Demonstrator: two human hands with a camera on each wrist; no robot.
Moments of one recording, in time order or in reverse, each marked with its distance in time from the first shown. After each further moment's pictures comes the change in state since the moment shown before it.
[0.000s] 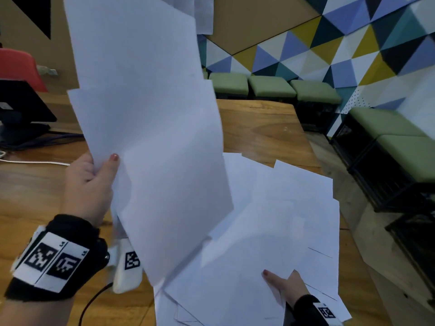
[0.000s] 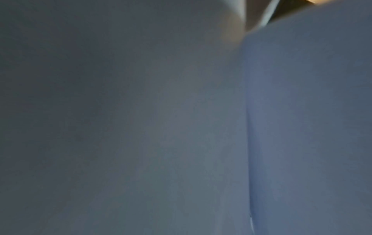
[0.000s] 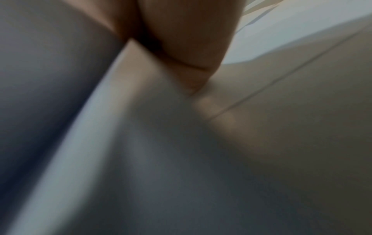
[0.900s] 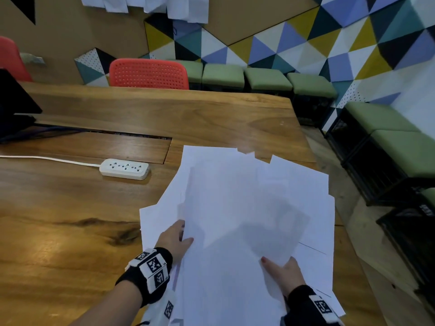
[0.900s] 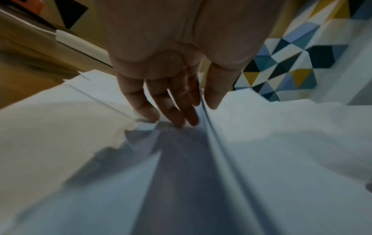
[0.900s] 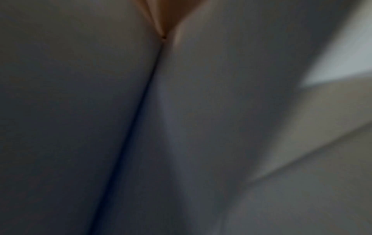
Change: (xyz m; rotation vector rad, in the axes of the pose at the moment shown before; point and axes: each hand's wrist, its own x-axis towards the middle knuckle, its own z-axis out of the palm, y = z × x) left_hand -0.072 -0.155 0.089 0.654 -0.572 -0.525; right_hand 0.018 -0.004 -0.001 -0.047 0.052 -0.184
